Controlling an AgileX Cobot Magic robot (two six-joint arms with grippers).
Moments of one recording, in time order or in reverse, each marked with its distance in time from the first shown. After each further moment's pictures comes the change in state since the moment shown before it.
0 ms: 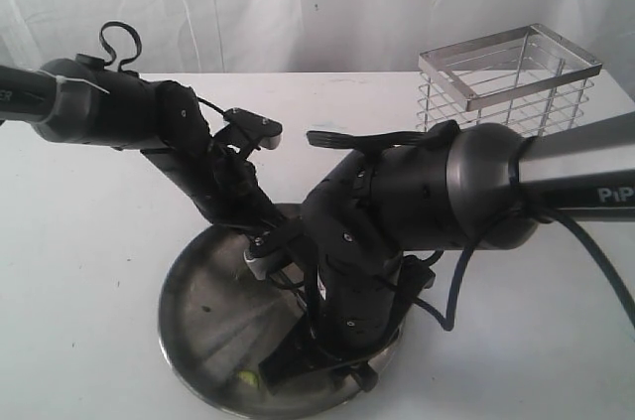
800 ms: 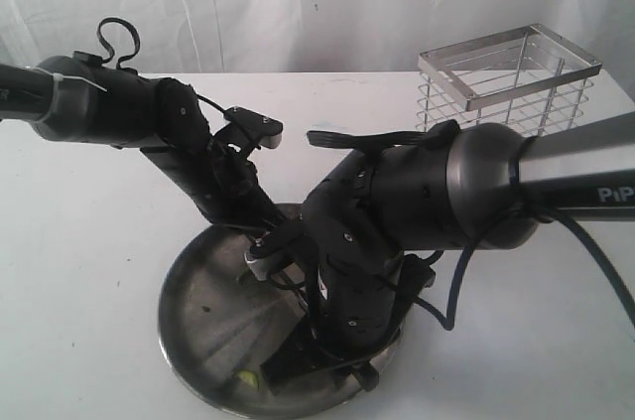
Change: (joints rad) left arm 0.000 0.005 0.002 0.002 0.014 -0.002; right arm 0.000 0.000 0.000 -0.004 0.004 -0.011
